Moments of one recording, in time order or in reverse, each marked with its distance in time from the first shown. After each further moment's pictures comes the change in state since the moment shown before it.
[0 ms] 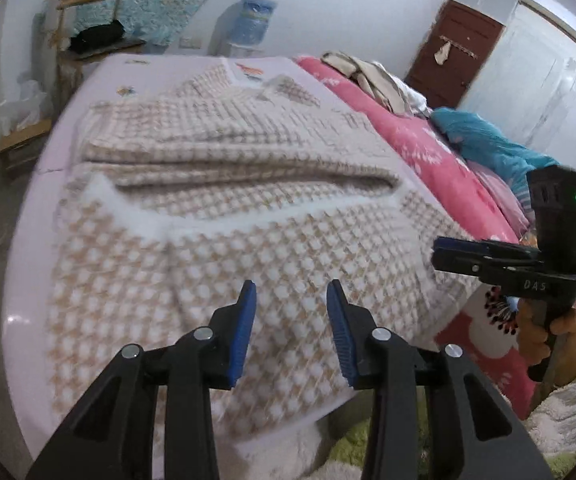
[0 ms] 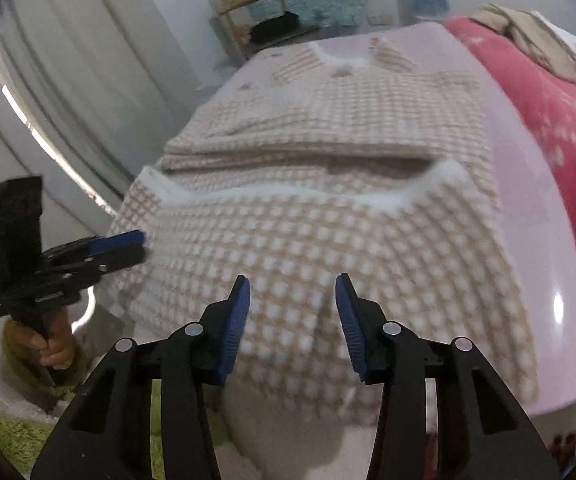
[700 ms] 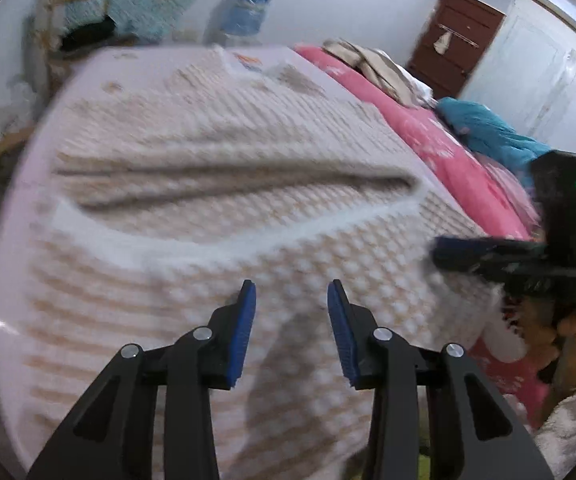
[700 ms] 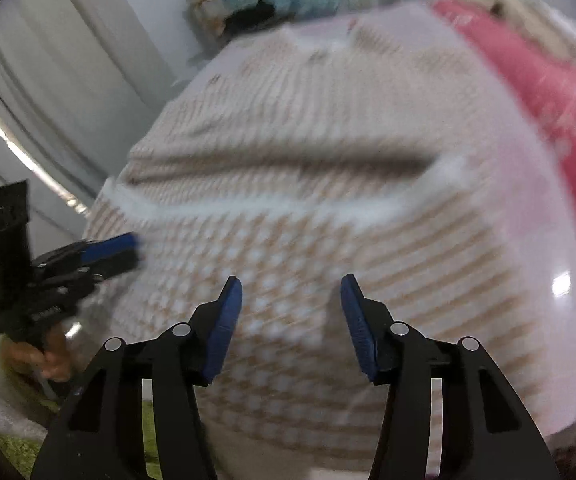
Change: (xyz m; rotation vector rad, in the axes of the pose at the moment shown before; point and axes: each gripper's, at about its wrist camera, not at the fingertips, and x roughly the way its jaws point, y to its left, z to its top) left arm 0.007 0.021 0.025 0.023 -0.031 0.047; right arm -0.012 -0.023 0.020 0.070 -0.016 -0.099
